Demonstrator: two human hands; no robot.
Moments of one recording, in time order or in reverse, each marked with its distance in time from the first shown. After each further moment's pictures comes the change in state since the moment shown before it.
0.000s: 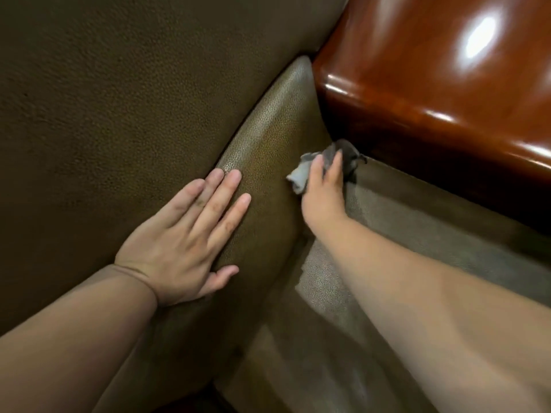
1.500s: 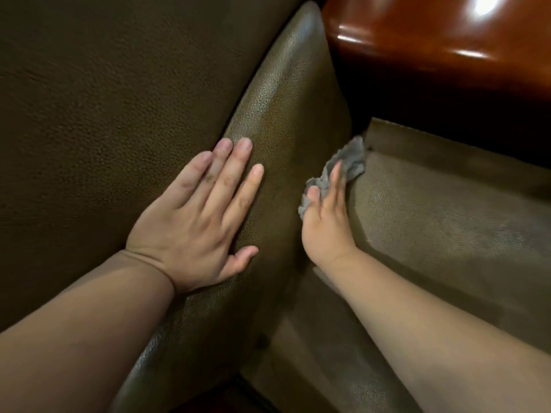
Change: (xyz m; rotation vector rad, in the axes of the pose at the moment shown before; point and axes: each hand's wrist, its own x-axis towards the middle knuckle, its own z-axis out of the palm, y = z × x) left_hand -0.002 0.001 0.015 -0.002 0.108 0.012; right_hand -0.070 0.044 0.034 -0.091 -0.063 -0.030
